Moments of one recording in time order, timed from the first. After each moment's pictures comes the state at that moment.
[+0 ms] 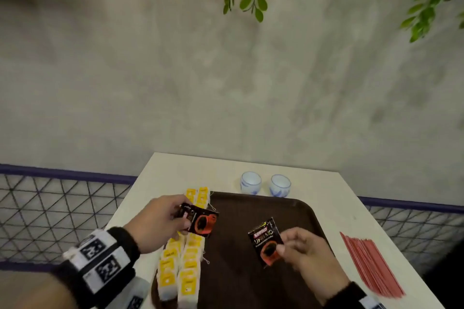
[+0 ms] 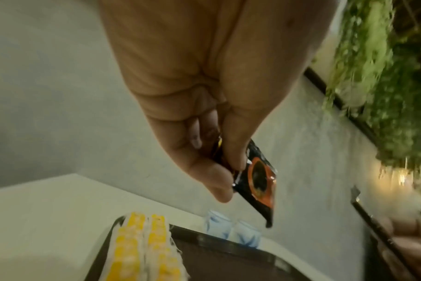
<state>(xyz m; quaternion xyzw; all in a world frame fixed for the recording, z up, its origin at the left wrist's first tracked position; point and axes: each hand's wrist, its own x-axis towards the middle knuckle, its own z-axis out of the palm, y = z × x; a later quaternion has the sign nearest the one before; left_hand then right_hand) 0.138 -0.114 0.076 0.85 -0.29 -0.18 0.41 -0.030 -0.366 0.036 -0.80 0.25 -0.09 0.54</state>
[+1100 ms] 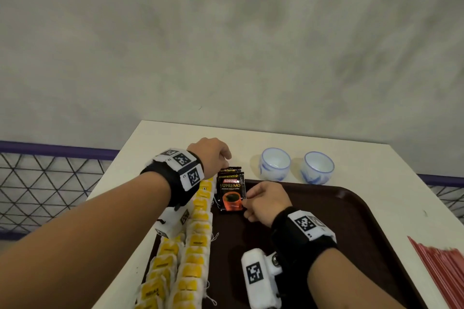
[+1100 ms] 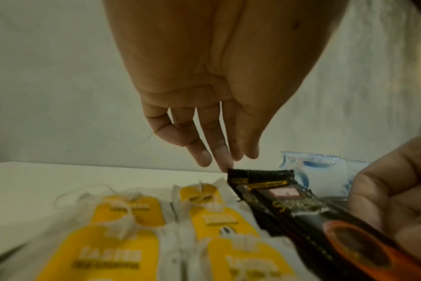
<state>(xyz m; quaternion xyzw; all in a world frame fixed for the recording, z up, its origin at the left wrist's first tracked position) 0.326 -0.273 -0.009 0.92 -0.33 -0.11 0.20 0.197 -0.386 -0.059 -0.77 0.35 0.00 0.54</state>
